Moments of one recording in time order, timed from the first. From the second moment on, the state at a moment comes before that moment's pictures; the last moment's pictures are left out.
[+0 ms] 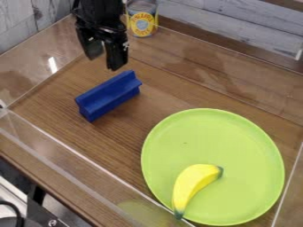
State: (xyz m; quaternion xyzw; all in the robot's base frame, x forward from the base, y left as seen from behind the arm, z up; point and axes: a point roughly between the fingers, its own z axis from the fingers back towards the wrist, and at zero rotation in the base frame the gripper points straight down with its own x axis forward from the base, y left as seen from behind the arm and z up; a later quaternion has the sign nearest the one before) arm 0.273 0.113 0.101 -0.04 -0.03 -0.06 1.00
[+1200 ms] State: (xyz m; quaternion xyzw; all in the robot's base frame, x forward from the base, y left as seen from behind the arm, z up) arm 0.270 0.112 0.108 -0.06 -0.03 -0.07 0.99
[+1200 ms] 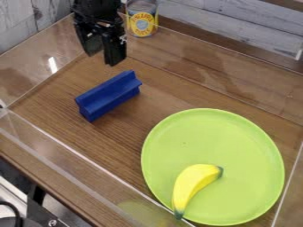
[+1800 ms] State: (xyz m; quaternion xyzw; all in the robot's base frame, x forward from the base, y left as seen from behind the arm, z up) arm 0.266 0.110 0.106 -0.08 -0.02 -0.08 0.99
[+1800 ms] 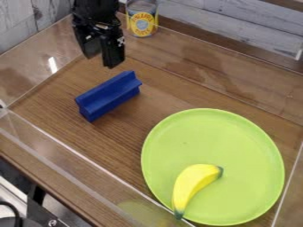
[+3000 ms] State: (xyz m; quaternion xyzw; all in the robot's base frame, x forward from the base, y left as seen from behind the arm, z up) arm 0.258 0.099 0.079 -0.10 0.01 -0.06 0.99
